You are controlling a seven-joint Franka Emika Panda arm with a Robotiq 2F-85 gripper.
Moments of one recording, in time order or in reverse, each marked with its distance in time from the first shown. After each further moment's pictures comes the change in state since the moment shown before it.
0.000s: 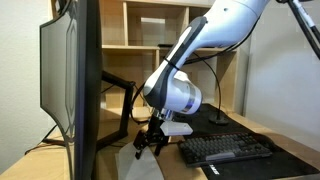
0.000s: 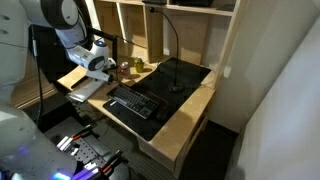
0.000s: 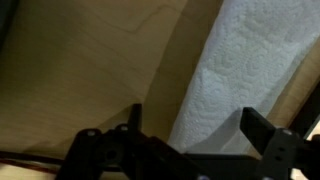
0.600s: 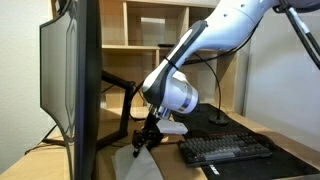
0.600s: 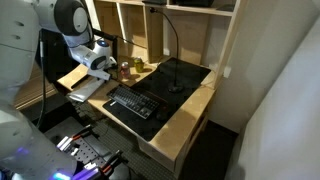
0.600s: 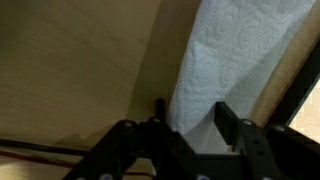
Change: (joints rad) arm -0.096 0.062 0.102 0.055 -0.038 -0.002 -0.004
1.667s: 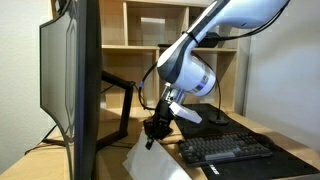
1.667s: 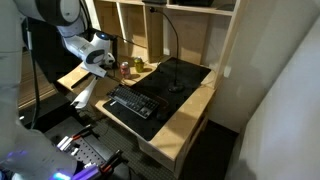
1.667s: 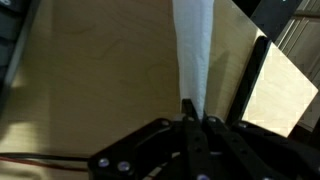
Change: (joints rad) arm -0.320 -0.172 0.273 -0.190 0.037 -0.120 0.014
